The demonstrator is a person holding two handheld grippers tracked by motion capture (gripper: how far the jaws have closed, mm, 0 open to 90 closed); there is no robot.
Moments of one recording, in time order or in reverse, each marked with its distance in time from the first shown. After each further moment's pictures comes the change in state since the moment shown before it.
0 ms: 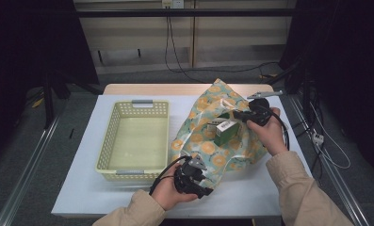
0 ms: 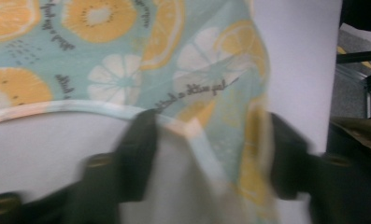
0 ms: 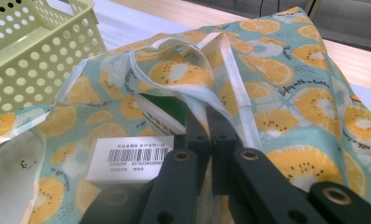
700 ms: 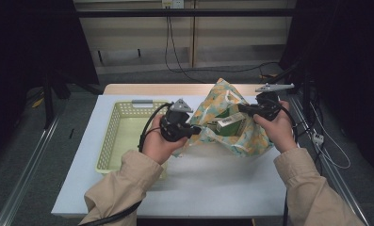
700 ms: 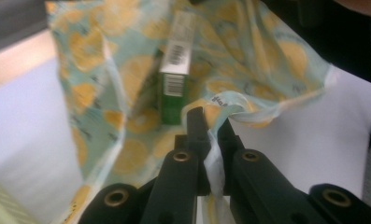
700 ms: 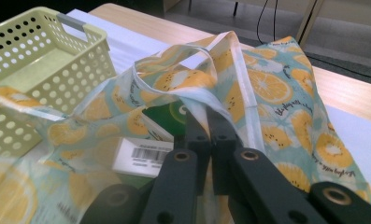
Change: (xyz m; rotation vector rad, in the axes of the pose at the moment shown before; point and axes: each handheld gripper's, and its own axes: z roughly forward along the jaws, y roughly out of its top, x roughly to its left) left arm 0.050 0.096 -0.112 -0.284 0.203 -0.069; right arm -0.001 0.021 -0.030 -0.052 0.004 -0.014
